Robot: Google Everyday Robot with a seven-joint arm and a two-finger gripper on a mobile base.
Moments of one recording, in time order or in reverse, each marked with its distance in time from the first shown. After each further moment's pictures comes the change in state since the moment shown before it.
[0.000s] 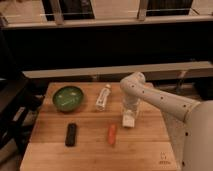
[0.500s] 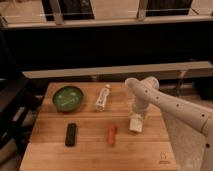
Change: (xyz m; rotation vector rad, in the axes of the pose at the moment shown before) arm -0.017 0.045 0.009 0.060 -0.012 0.063
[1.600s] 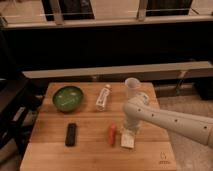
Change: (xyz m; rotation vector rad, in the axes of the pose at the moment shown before) arm -0.091 -0.037 0.022 0.006 0.005 -0.117
